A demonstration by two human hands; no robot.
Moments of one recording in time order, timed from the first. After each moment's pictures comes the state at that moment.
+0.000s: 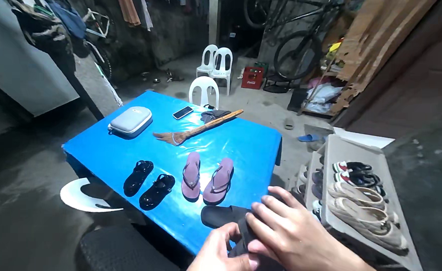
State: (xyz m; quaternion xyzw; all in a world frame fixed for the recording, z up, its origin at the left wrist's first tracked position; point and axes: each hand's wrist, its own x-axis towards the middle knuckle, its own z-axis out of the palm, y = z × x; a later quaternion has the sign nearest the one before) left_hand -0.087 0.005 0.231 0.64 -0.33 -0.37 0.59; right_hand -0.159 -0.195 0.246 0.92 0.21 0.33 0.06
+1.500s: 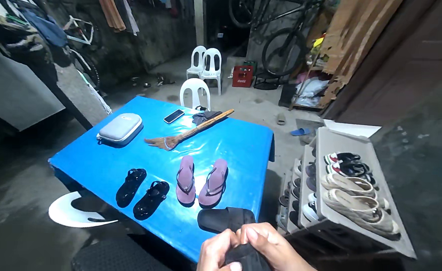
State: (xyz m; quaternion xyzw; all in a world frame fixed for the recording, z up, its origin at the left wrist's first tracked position) left_hand -0.091 -0.004 0.204 0.58 -0.45 -0.19 0.65; right_hand -0.173 -0.162 0.209 0.57 0.07 0.06 -0.81
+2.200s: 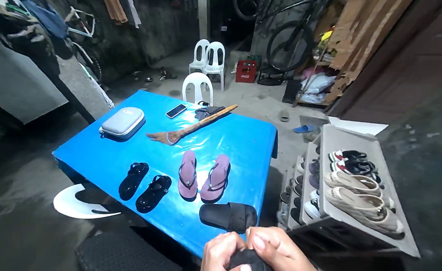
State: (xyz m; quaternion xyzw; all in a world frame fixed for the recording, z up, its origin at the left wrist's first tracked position) left_hand -0.099 -0.001 0.196 0.62 -0.46 -0.14 0.62; right_hand -0.184 -0.158 0.210 0.67 0.07 0.12 -0.73
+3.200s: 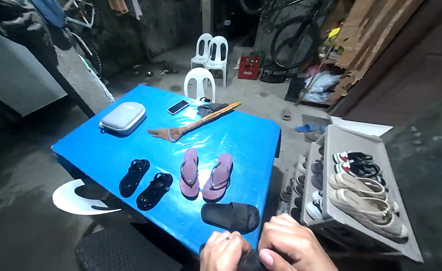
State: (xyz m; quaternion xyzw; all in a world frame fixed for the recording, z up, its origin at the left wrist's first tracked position) left_hand -0.092 0.003 0.211 0.71 -0.48 -0.05 0.51; right_hand -0.180 -0.171 0.239 0.89 0.07 0.20 -0.40
